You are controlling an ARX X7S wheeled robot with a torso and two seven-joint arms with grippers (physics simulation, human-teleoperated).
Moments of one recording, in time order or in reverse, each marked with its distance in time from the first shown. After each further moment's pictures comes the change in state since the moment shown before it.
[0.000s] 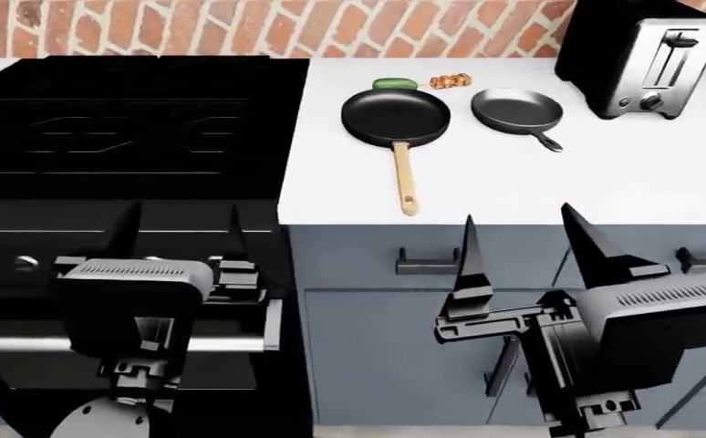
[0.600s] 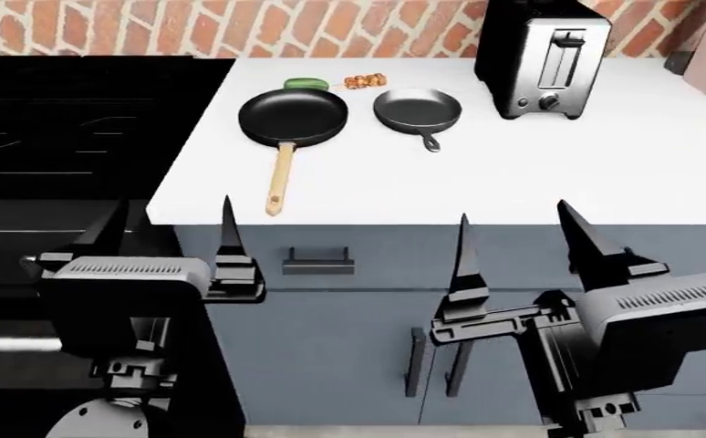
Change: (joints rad) left arm -0.010 -0.024 0.027 0.045 0.012 -0.018 -0.058; right arm 0.005 0.015 -0.019 -0.023 0.017 0.006 0.016
